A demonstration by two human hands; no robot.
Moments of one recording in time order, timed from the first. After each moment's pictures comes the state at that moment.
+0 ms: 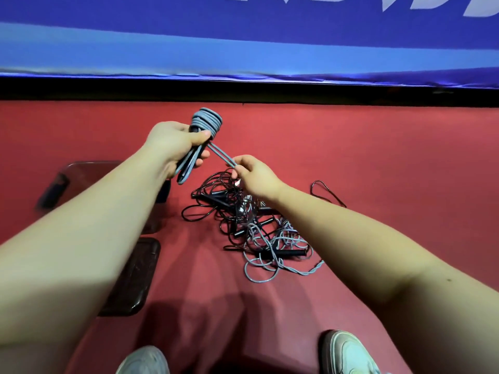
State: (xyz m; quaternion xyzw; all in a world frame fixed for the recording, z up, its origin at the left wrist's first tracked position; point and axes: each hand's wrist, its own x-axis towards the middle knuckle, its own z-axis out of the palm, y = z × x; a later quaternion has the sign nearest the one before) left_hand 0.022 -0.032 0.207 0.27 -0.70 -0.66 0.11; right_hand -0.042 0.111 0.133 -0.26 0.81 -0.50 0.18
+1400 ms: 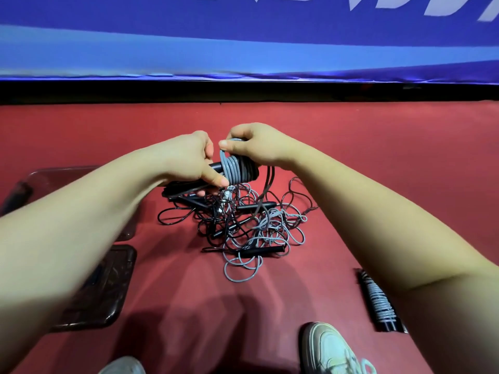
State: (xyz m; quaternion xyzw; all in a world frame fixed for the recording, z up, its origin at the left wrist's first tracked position) left_hand 0.026 0.030 0.224 0.10 -0.89 -0.43 -0.10; right_hand -0.056 0.168 0.224 -0.36 0.86 -0.34 0.15
